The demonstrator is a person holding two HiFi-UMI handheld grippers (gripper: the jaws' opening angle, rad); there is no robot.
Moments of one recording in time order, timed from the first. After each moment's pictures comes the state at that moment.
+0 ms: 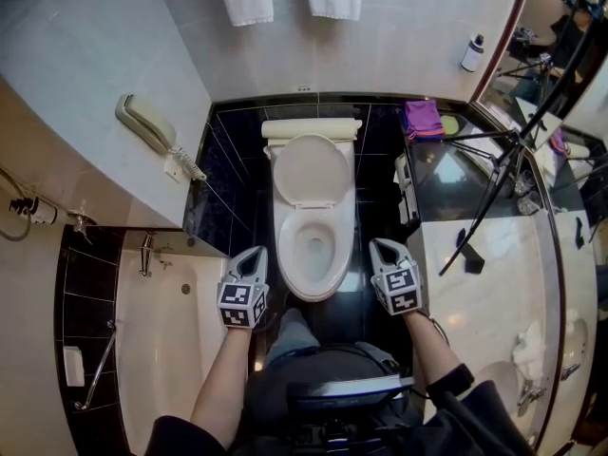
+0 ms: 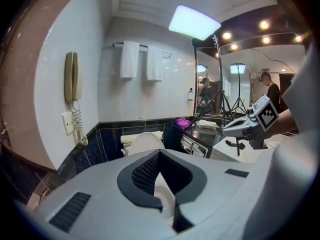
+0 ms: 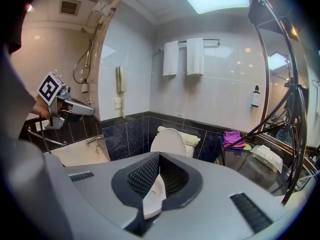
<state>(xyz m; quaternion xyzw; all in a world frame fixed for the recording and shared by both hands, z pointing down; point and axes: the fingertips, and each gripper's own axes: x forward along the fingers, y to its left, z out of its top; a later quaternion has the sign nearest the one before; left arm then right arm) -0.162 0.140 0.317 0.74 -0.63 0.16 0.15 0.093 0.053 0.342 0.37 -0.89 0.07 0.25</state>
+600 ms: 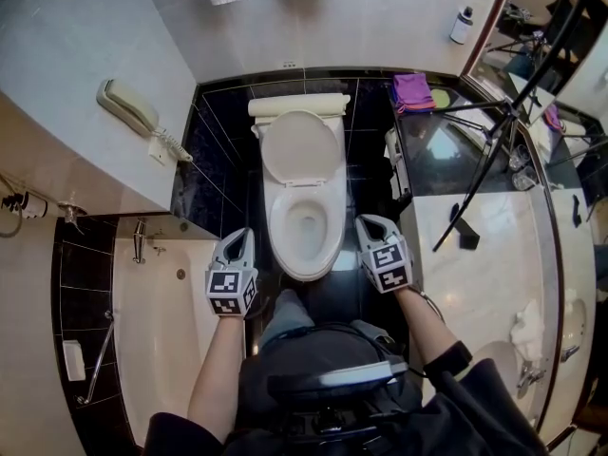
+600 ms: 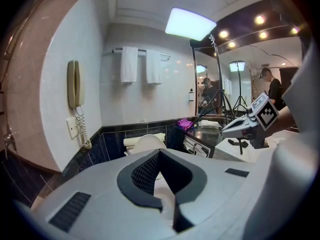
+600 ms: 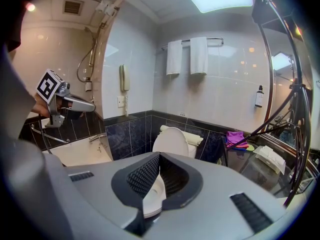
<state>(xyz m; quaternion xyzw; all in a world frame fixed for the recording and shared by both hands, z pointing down) -0.156 0.152 0.312 0.73 -0.65 0.17 0.13 0.089 0.058 0.352 0.36 -0.90 0.07 0.25</state>
